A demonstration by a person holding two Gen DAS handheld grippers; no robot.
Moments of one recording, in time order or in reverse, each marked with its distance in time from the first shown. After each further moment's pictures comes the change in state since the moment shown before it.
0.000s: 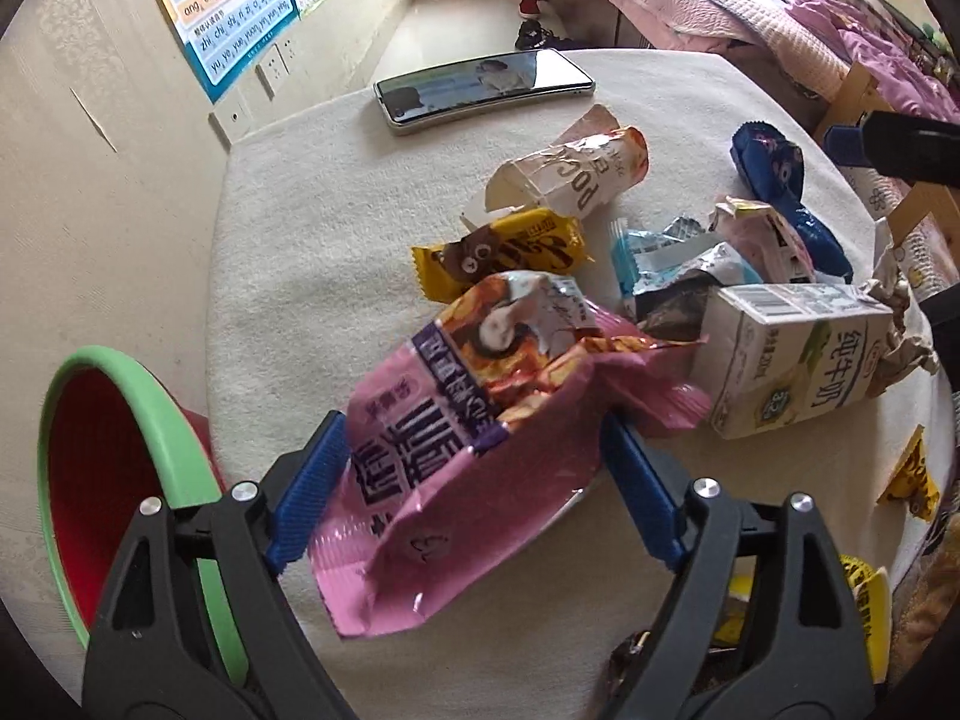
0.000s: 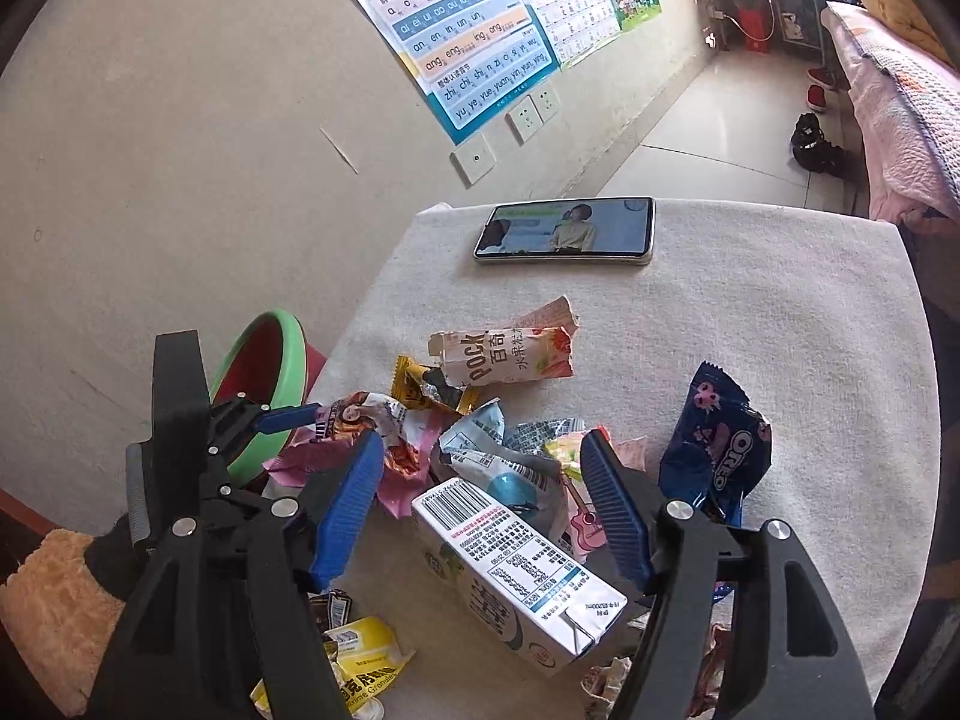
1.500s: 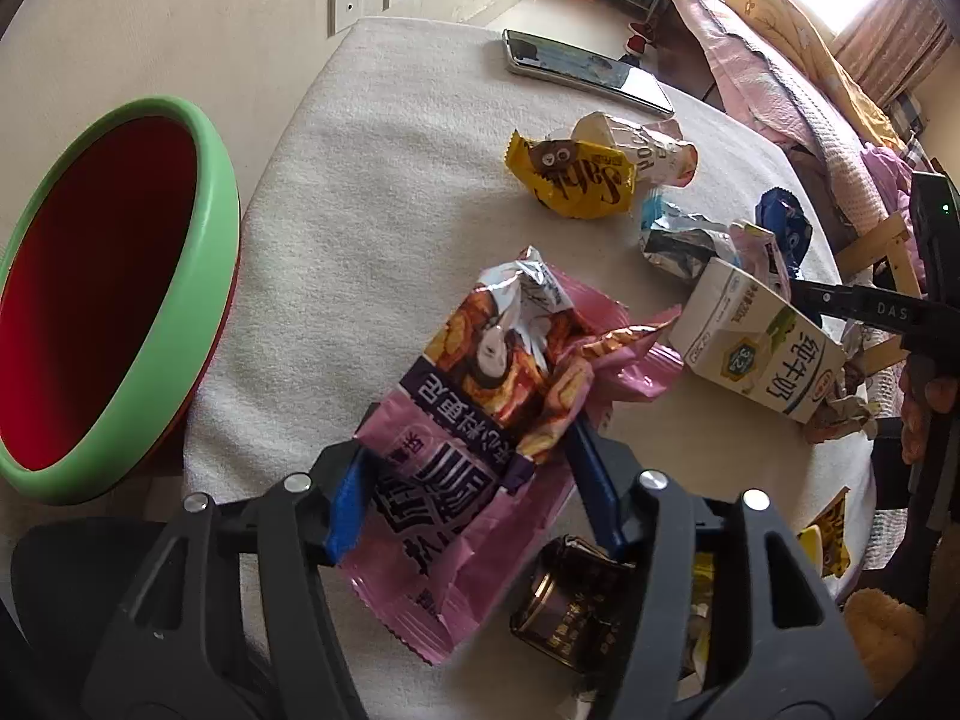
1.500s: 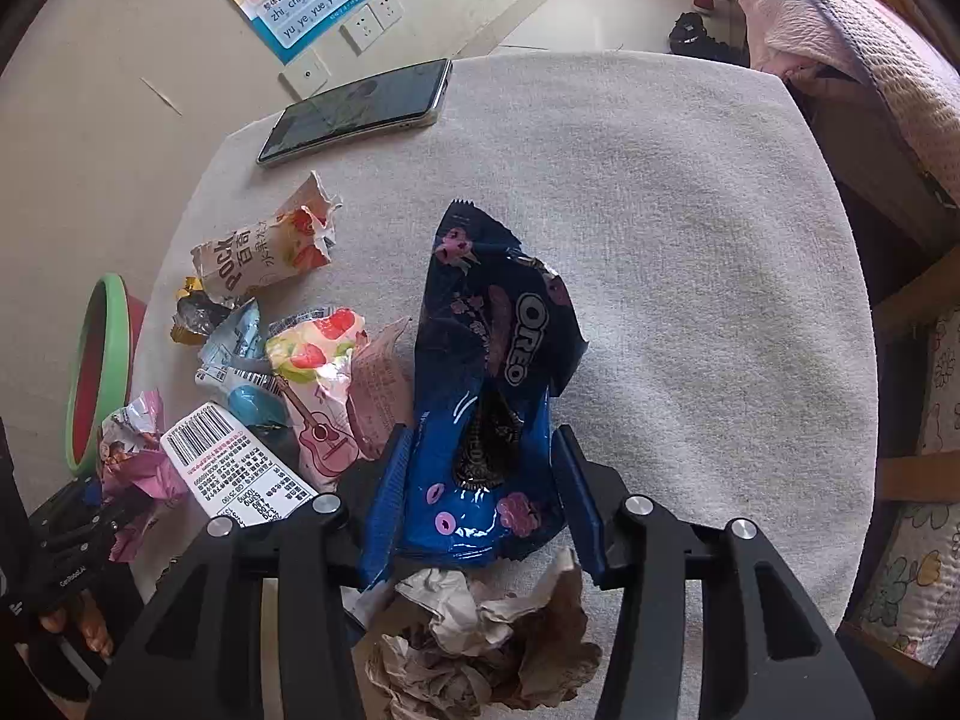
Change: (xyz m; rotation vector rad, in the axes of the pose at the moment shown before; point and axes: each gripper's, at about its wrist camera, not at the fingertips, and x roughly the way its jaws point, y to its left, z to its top) left arm -0.029 0.020 -0.068 -0.408 0.008 -0.065; right arm 0.034 -0.072 -0.030 0.138 0.222 -0.288
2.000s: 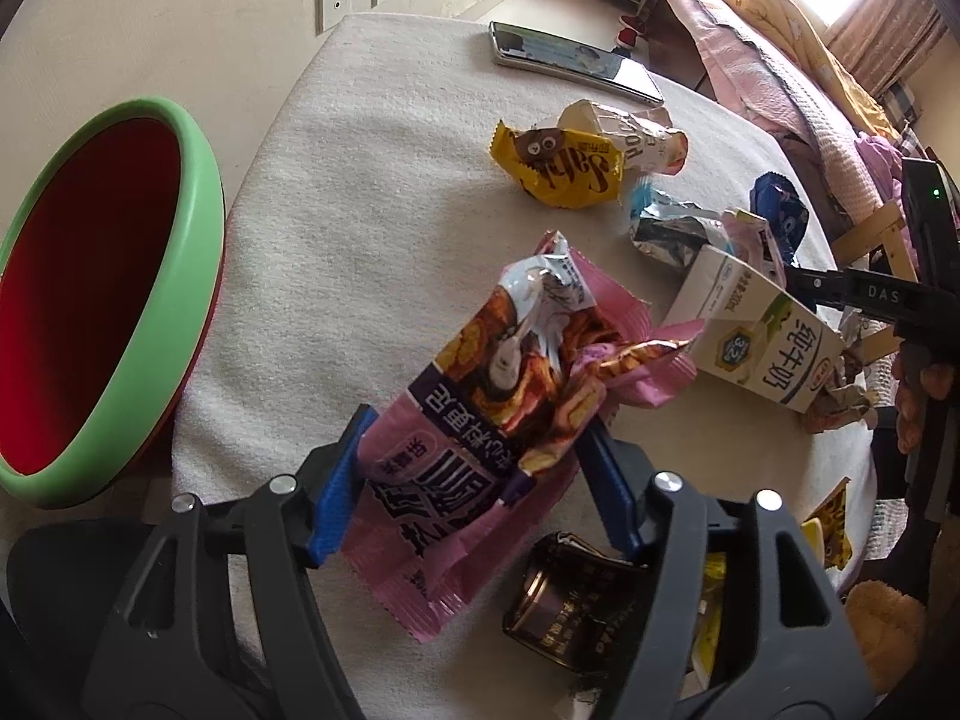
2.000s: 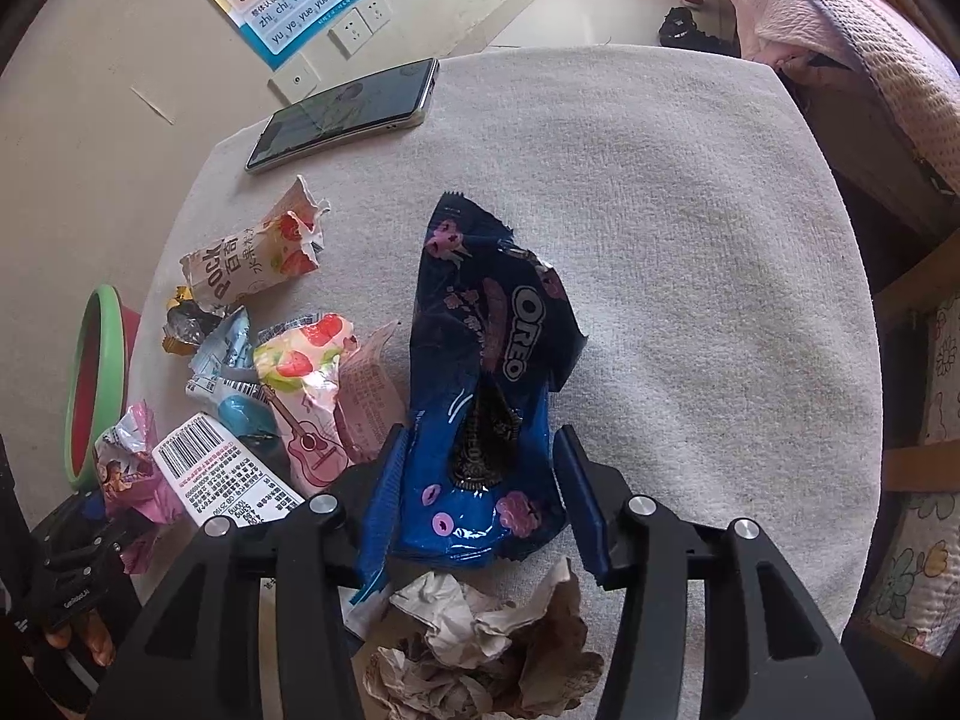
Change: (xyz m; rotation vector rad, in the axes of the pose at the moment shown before) left arm 0.003 -0.005 -0.002 0.023 0.014 -0.009; right arm 0.006 -0.004 0.000 0.033 0.000 -0.008
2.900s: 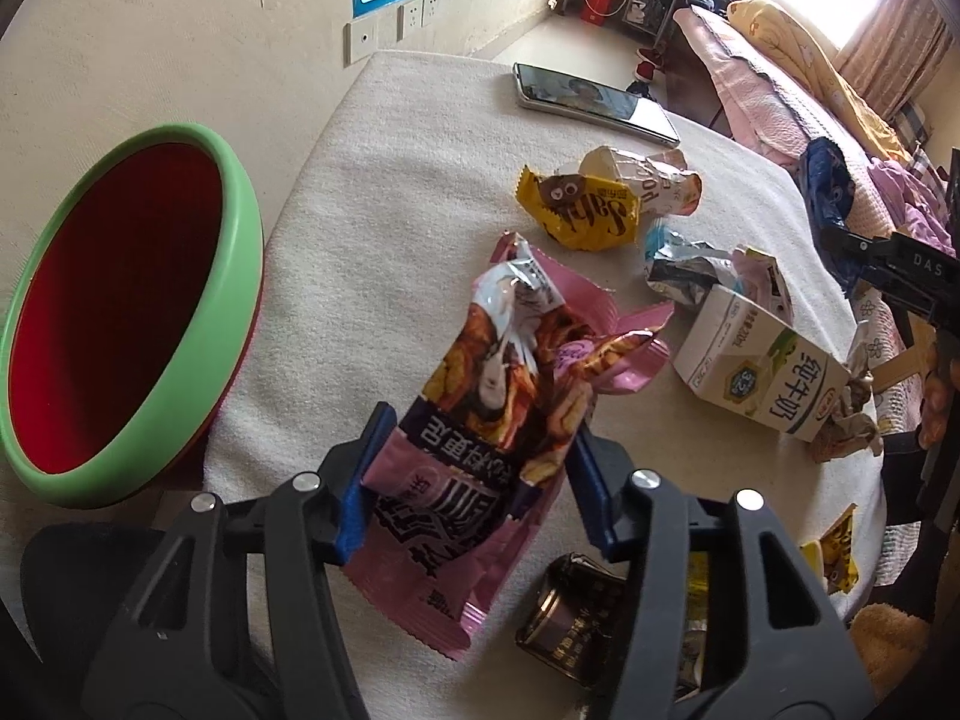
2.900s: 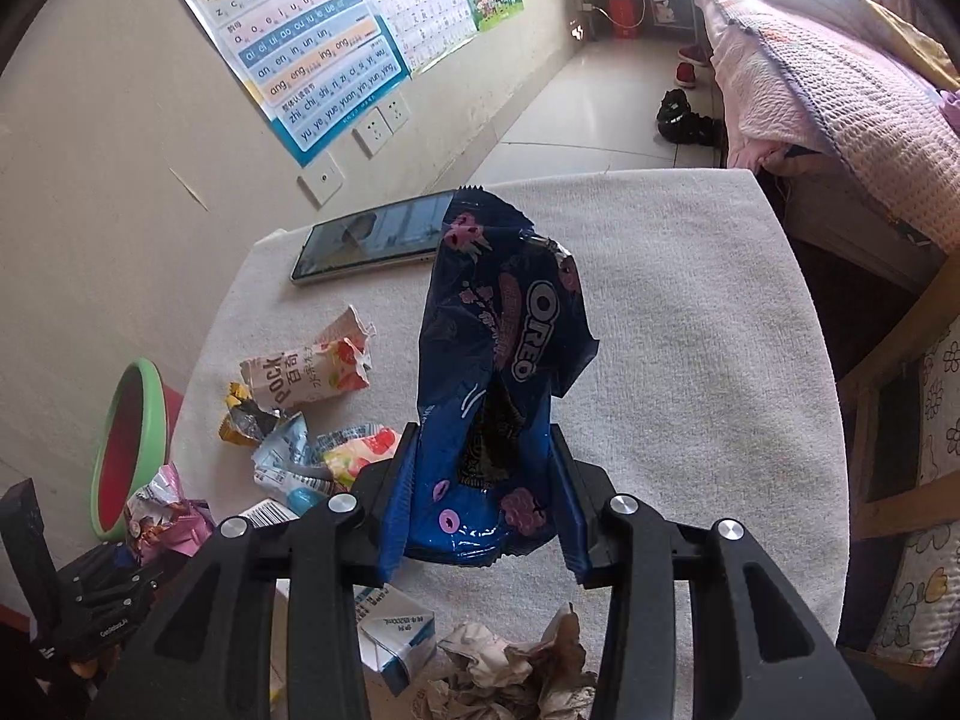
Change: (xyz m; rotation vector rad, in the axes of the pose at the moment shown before) left arm -0.013 0.001 0.004 -0.030 -0.098 0.056; right arm -0.052 0.011 0.014 0.003 -0.273 0.058
